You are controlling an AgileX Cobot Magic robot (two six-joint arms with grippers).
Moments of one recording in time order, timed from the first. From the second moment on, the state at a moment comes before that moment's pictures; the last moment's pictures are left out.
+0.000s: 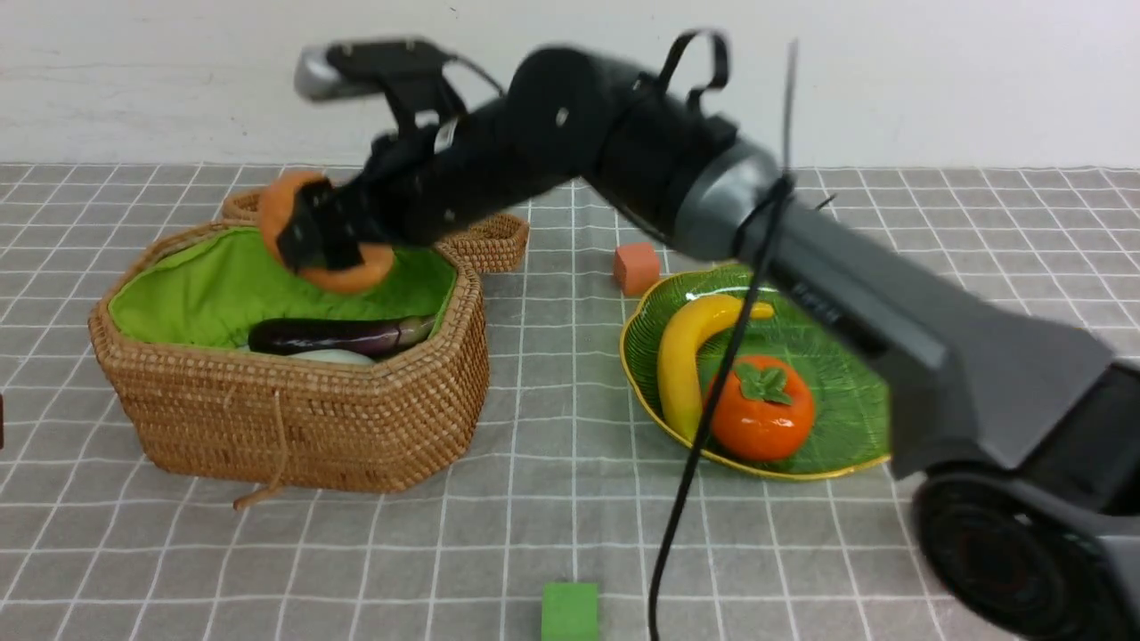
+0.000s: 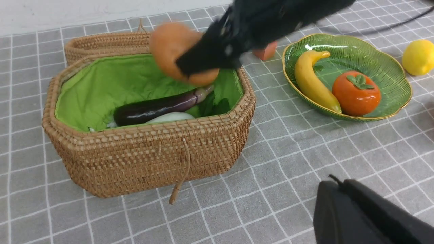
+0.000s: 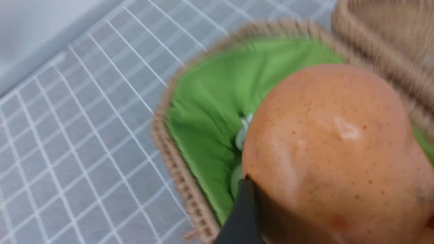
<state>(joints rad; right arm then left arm) 0.68 2.37 -2.46 0.52 0.80 -0.28 -0.77 0.53 -0.85 0.41 0.87 -0.50</state>
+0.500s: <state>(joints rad) 0.69 2.35 -2.48 0.35 0.87 -0.30 -0.77 0.53 -0.85 0.42 0.86 -0.49</state>
